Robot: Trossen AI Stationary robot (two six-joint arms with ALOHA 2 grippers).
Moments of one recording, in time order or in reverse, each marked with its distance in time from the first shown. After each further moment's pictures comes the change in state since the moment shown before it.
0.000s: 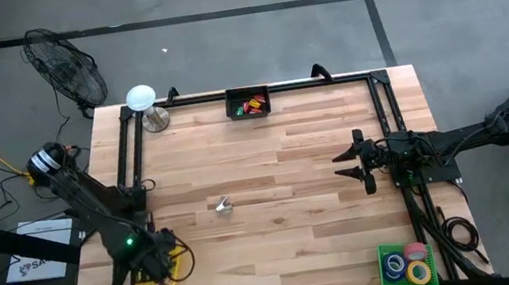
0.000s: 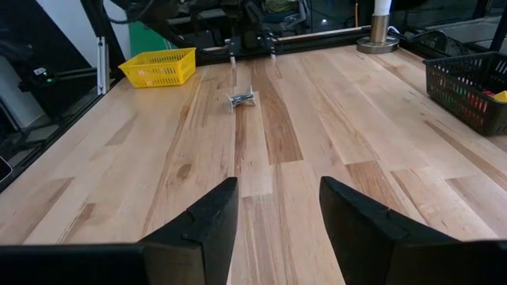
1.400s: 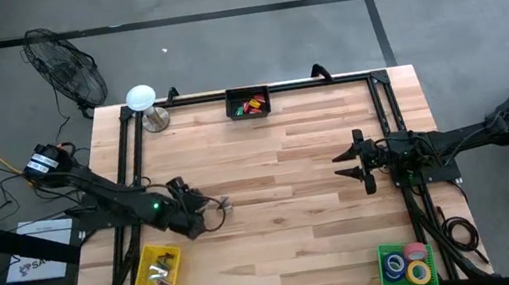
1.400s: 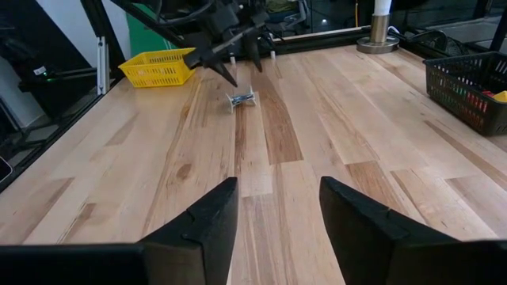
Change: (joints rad) left arm 0.416 -0.023 -0.388 0.758 -0.684 0.233; right arm 0.000 0.000 0.000 0.000 0.000 0.000
